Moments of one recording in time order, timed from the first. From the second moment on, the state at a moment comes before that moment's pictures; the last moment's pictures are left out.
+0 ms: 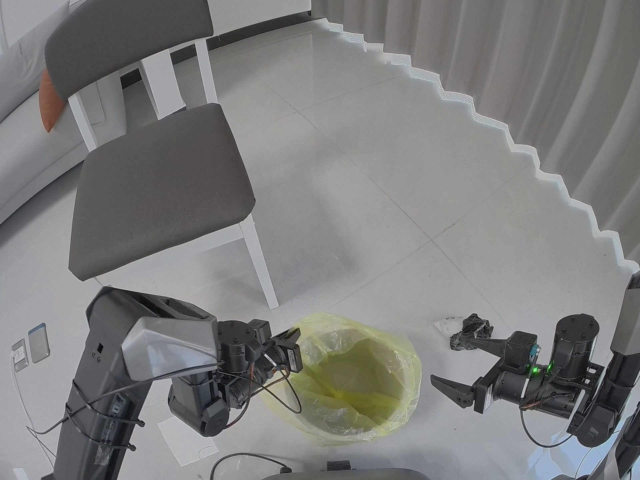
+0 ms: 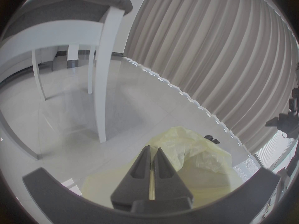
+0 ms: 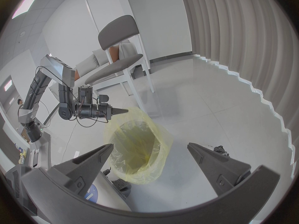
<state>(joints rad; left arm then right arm) -0.51 2.57 -0.74 -1.55 -0.03 -0.23 0.46 1.96 -0.02 -1.55 0.15 0.00</state>
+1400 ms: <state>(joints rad) -0.32 2.44 -0.41 -1.55 -0.12 -0.17 0.37 2.19 -0.33 -1.34 0.19 0.00</state>
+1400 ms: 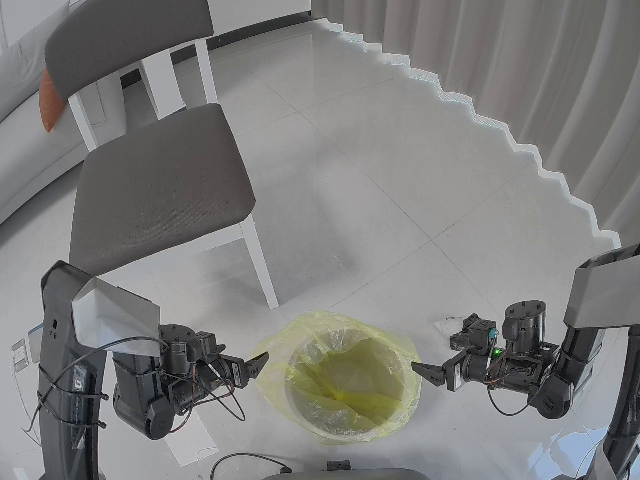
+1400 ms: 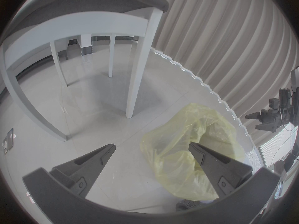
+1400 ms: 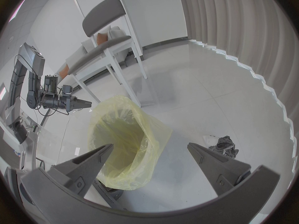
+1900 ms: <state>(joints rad) -0.34 2.54 -0.46 -1.52 -0.12 -0.16 0.36 2.18 -0.34 -1.33 0.19 0.00</state>
